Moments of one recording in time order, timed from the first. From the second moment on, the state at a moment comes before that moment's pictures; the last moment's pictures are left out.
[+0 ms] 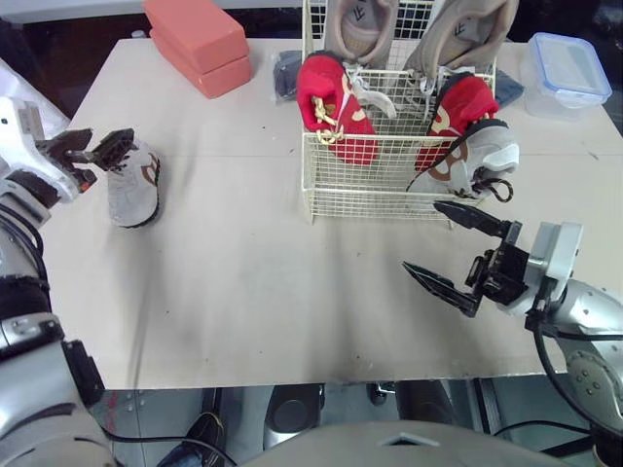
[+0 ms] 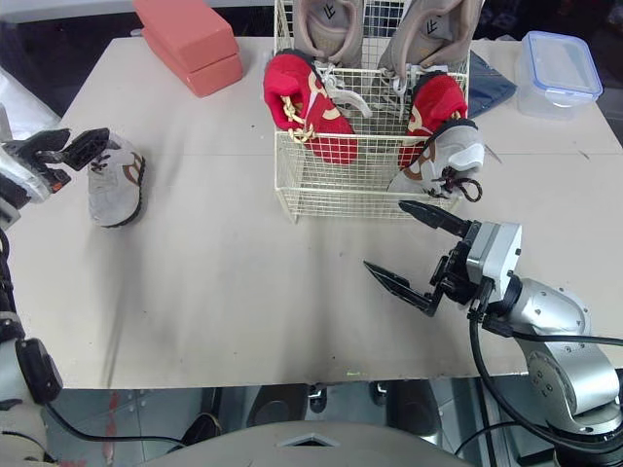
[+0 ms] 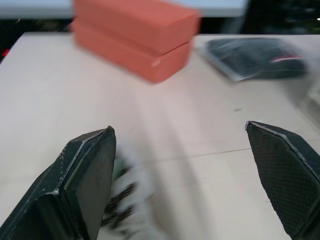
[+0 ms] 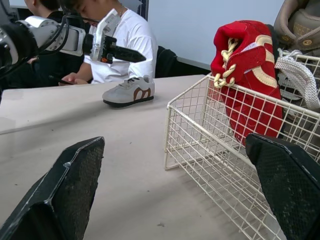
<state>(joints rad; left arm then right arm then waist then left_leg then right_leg) -0.64 0.96 0.41 0.66 -0.43 0.44 -0.73 0.11 -0.53 -0.08 -0.67 0.59 0.19 0.81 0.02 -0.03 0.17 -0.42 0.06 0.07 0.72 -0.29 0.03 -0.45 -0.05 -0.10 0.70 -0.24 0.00</state>
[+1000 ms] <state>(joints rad) -1.04 0.99 0.22 1.31 -0.09 0.37 -0.63 0.13 -0.50 -0.03 -0.63 0.50 0.11 0.79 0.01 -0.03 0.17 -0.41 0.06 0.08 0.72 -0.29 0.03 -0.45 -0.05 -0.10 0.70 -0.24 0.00</state>
